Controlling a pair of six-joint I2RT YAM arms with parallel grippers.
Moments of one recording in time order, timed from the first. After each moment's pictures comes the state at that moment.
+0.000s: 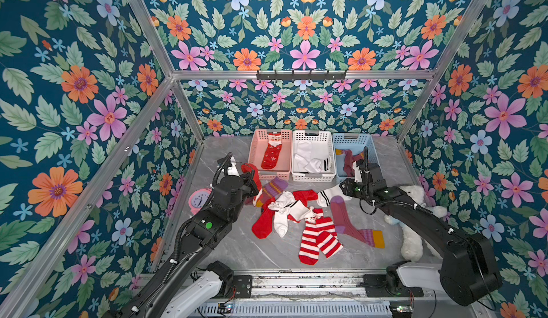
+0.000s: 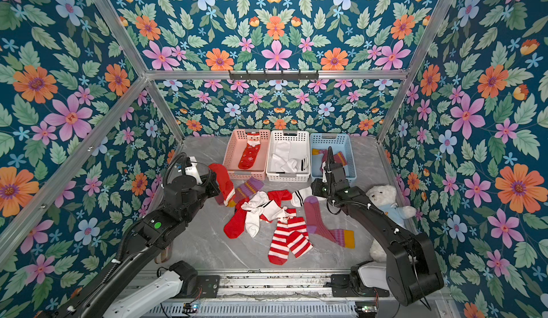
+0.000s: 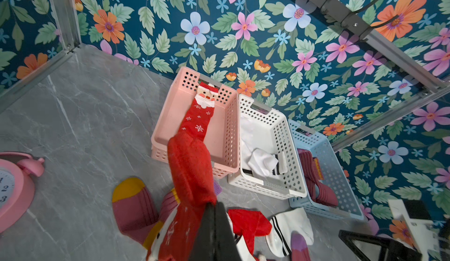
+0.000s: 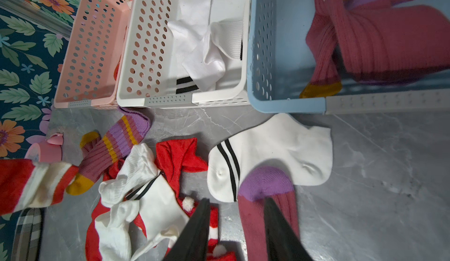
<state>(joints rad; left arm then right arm) -0.59 0.84 0.88 -0.40 -0.39 -0.60 0.34 1.29 0.84 -0.32 -0.12 0.51</state>
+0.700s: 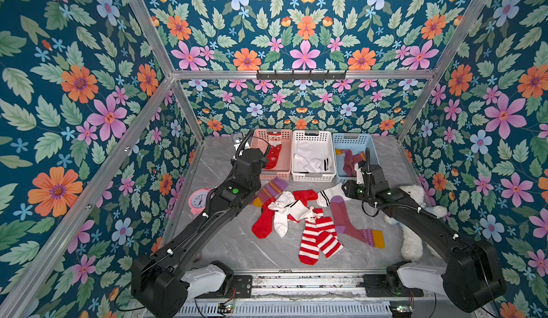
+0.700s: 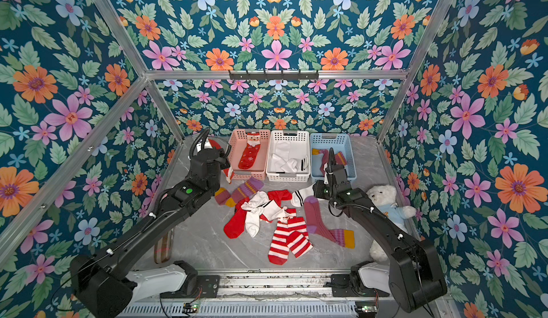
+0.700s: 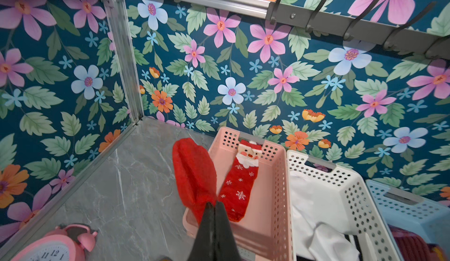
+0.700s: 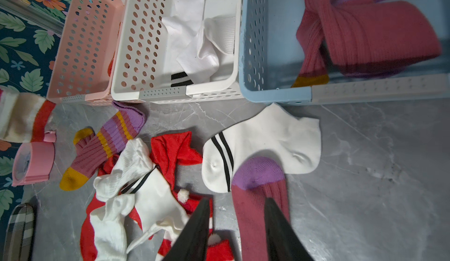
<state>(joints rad) -0.59 1.24 1.10 -0.12 -0.75 -0.35 0.34 1.25 0.83 -0.36 -0.10 0.50</state>
